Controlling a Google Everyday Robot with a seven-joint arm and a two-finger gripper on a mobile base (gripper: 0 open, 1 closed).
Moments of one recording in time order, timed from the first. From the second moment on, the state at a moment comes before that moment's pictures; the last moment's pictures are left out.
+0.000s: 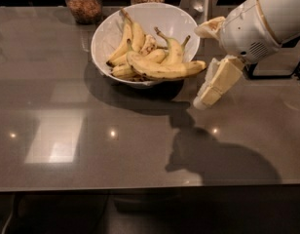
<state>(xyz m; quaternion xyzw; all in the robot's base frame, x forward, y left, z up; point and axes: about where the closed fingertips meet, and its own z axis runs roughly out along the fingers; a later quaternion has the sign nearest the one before) 0.497 -0.097 0.962 -0.64 0.68 0.14 0.33</state>
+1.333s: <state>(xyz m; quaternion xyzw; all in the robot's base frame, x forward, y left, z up) 0.531 -0.044 0.923 -0.69 0.62 0.10 0.36</state>
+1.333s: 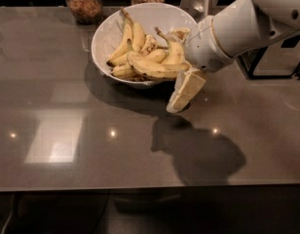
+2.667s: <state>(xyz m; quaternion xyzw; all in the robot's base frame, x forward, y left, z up) 0.554 -0.048 0.904 -0.68 0.64 0.07 0.34</state>
